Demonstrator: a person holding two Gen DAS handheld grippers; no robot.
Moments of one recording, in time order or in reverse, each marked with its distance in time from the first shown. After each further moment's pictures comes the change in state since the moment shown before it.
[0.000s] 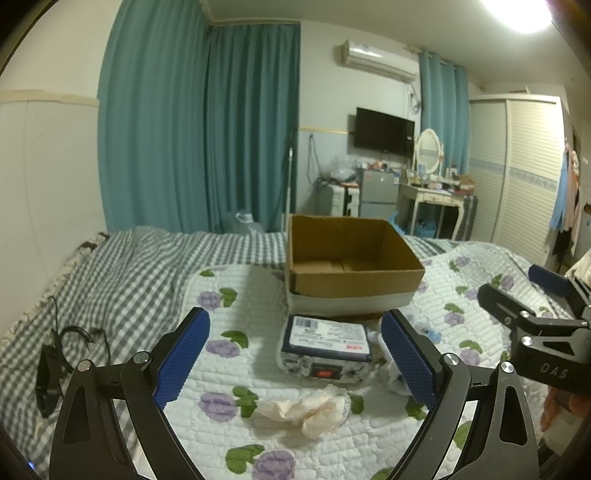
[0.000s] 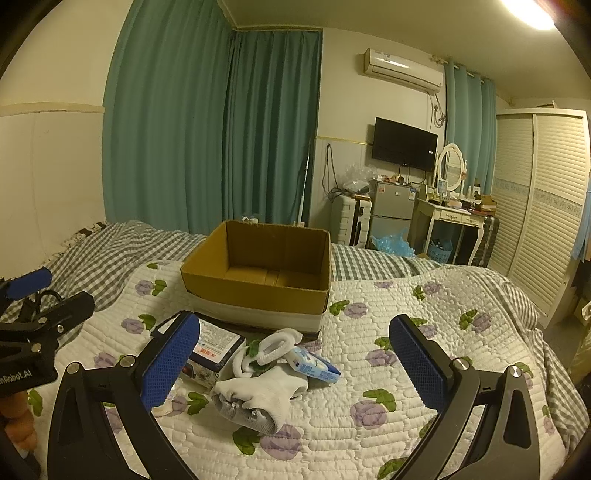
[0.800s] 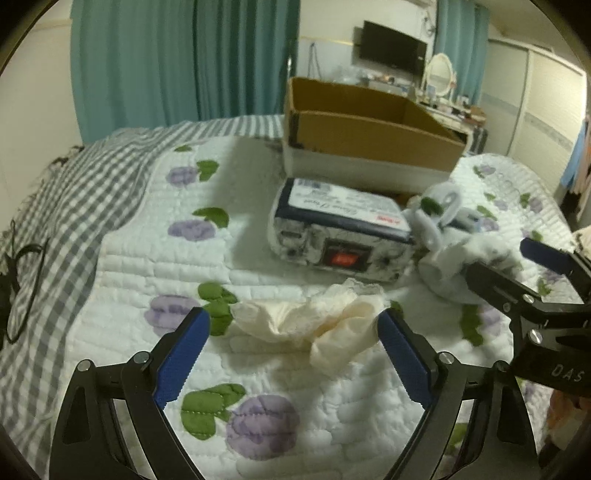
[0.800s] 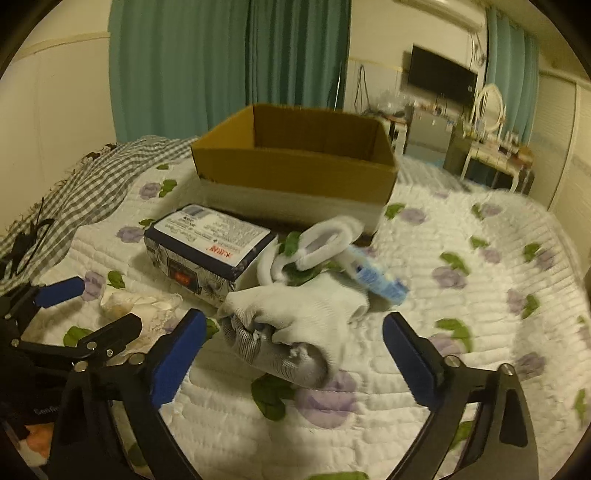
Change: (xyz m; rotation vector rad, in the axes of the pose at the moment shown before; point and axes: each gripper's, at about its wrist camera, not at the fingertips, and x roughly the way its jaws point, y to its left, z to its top) left arm 0.079 0.004 -0.080 -0.015 0.358 -0.020; right arm 0.095 0.026 -0.074 -0.017 0.333 0.118
